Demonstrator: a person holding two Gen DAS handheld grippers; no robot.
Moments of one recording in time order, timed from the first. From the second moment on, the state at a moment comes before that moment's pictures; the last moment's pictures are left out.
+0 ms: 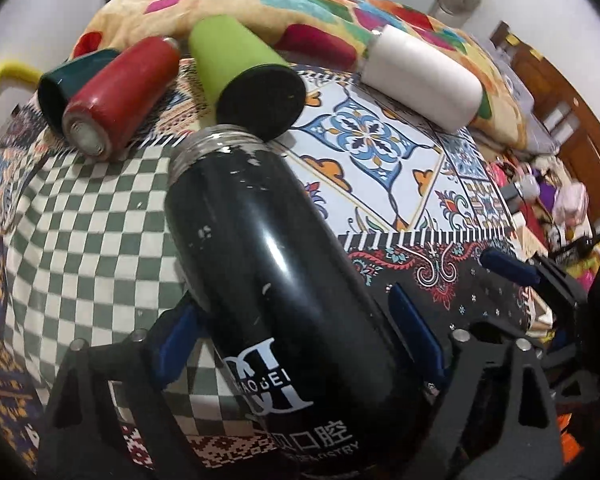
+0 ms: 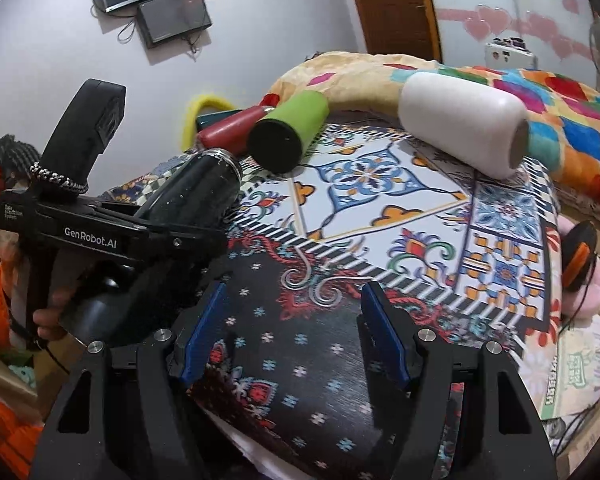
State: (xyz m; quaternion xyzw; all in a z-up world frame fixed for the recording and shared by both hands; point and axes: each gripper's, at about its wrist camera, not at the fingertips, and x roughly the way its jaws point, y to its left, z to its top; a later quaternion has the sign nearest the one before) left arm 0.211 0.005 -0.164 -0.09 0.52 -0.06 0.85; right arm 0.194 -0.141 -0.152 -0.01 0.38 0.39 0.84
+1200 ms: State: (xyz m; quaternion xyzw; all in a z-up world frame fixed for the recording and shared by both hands) left arm 0.186 -0.010 -0.064 0.04 0.34 -0.07 0.94; right arm 0.193 -0.152 -0.089 0.01 0.27 0.33 0.90
